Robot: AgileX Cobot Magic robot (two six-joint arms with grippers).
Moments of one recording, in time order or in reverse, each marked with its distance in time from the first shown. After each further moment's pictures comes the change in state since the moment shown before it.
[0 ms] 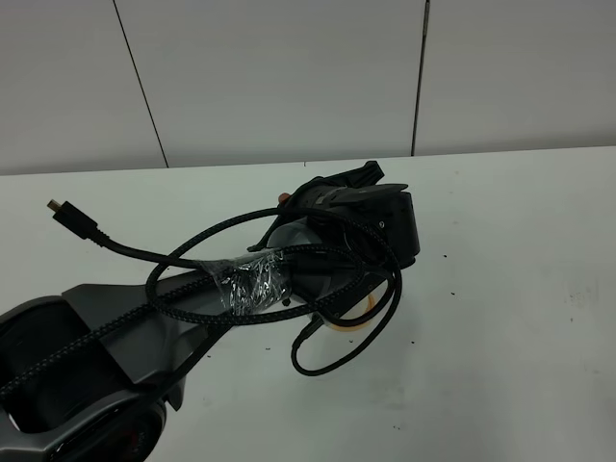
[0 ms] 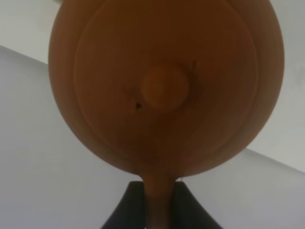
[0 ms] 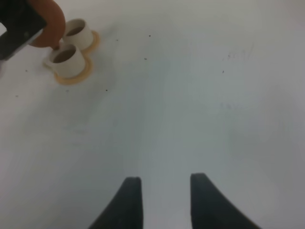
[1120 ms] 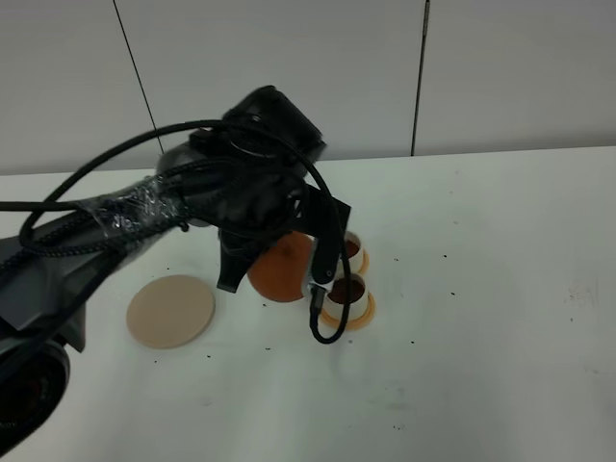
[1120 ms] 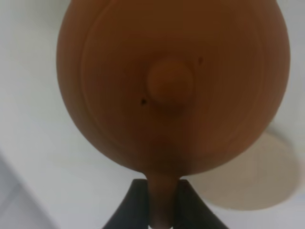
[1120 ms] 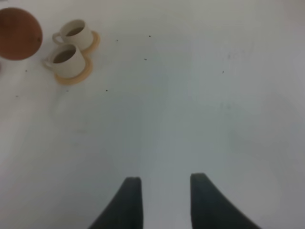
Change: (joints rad) left arm 0.206 -0.132 0.000 -0.579 0.111 -0.137; right arm 0.000 0.000 0.000 0.000 0.000 0.000
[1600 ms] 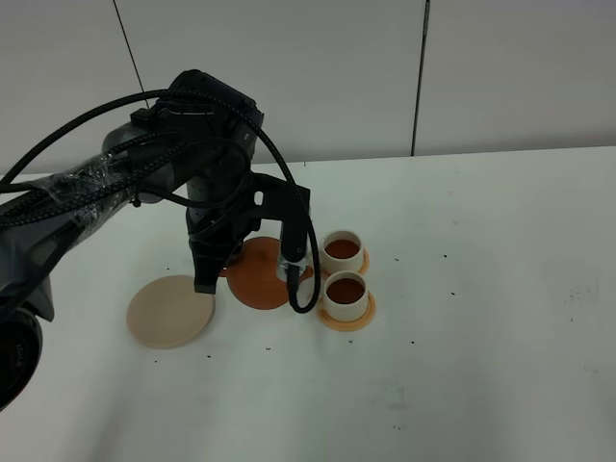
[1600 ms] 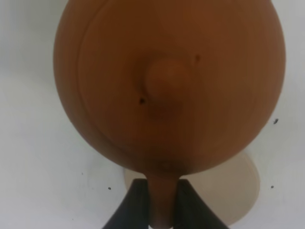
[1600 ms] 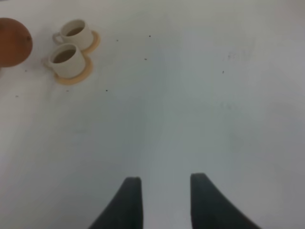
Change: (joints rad) left arm 0.132 0.004 0.000 -0.195 0.019 0.045; right arm 0.000 0.000 0.000 0.000 0.000 0.000
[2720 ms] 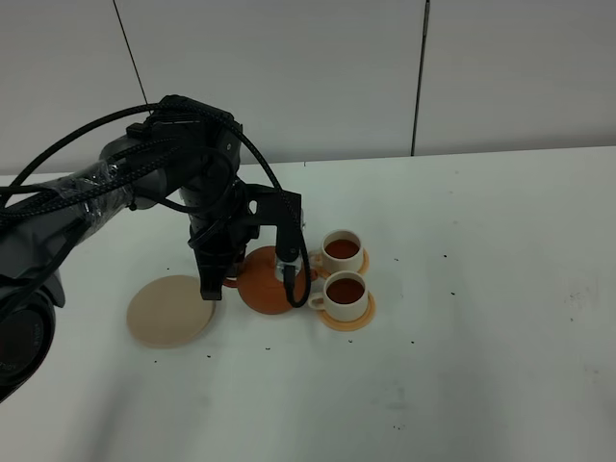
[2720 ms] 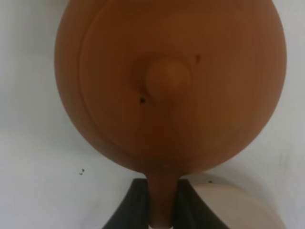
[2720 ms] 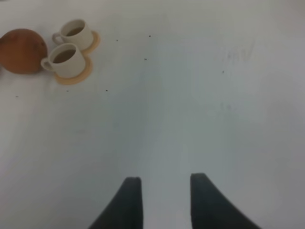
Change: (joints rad) left arm 0.072 0.073 0.000 -0.134 -0.111 0.060; right arm 0.000 0.000 0.000 0.000 0.000 0.000
